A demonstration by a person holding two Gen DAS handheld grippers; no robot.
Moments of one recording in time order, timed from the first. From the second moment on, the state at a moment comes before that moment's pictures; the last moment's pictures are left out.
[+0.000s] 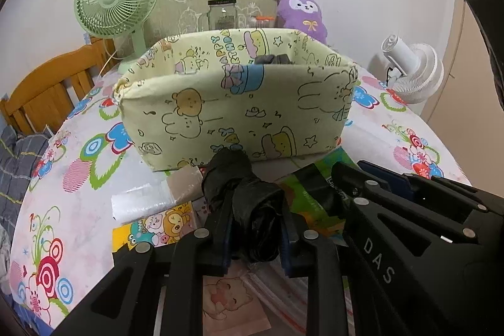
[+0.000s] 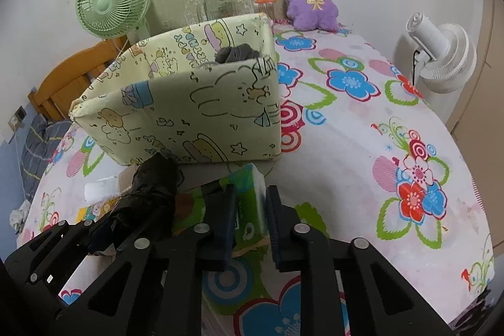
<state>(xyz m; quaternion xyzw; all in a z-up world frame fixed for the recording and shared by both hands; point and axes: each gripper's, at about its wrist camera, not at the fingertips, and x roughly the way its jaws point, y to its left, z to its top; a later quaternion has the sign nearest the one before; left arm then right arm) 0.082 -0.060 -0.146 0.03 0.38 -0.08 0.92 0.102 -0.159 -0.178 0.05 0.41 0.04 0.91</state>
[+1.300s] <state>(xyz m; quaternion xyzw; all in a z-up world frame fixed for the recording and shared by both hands) 0.045 -0.055 -0.063 0.02 0.30 -0.09 0.95 0.060 -0.149 -0.086 0.03 0.31 0.04 0.95</state>
